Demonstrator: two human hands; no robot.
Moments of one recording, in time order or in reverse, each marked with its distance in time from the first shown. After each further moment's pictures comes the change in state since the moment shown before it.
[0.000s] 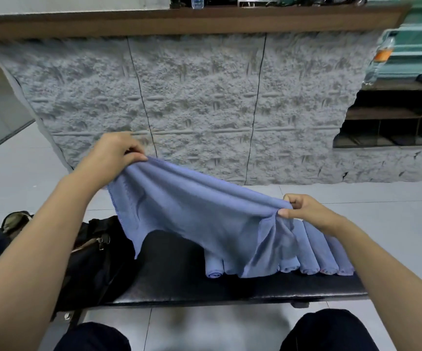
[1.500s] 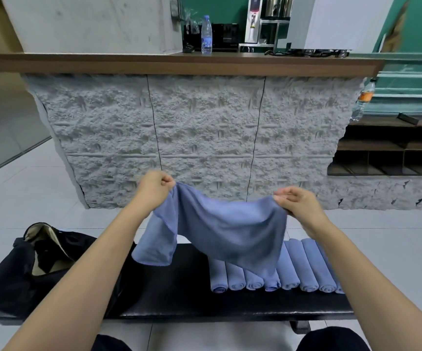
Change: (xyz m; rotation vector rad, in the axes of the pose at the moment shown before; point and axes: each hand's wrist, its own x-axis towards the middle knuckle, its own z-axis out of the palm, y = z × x) left_hand -0.031 0.054 0.012 -0.391 -0.013 -0.505; right_hand -0.023 -0.086 0.048 0.212 0.491 -0.130
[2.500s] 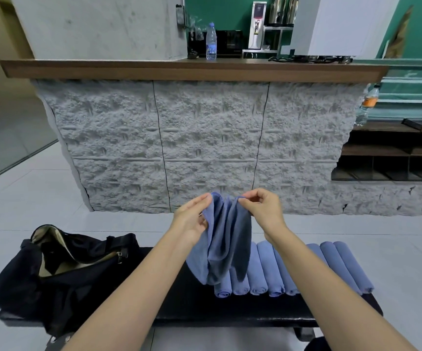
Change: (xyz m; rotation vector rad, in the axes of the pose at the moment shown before) left_hand -0.051 0.028 0.061 -1.337 -0.164 -0.534; right_hand -0.010 -0.017 0.090 -0.043 0.093 -0.018
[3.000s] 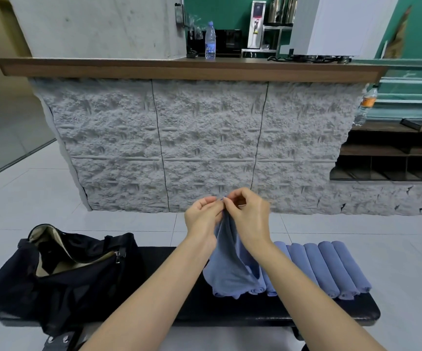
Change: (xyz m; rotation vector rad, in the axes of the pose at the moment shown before) left_hand -0.015 -0.023 0.032 -0.036 0.120 0.147; right_hand -0.034 -0.009 0.024 -0.213 0.114 -0.420
